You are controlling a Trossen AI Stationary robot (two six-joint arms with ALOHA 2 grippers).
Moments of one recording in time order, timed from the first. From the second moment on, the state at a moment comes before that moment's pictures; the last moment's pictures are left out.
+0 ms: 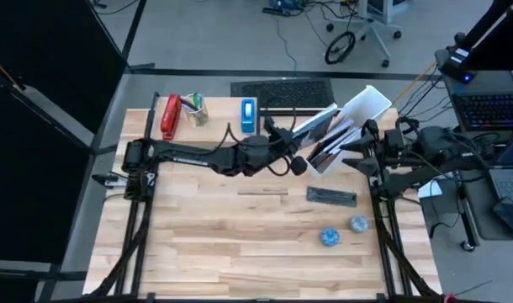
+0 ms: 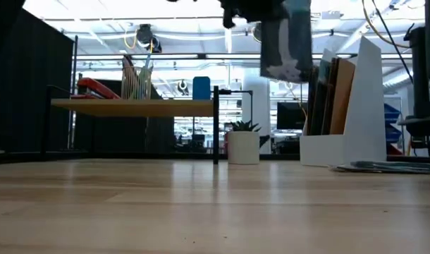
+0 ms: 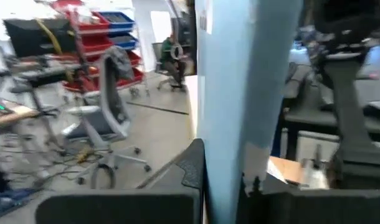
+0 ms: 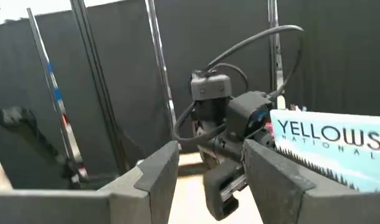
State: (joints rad) left arm 0.02 1.92 1.56 0.40 -0.51 0.07; right arm 0.23 0.57 0.89 -0.25 0.23 0.14
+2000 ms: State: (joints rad) left arm 0.13 2.47 1.84 0.67 -0.32 -0.07; right arm 0.23 0.67 0.89 -0.28 0.24 0.13
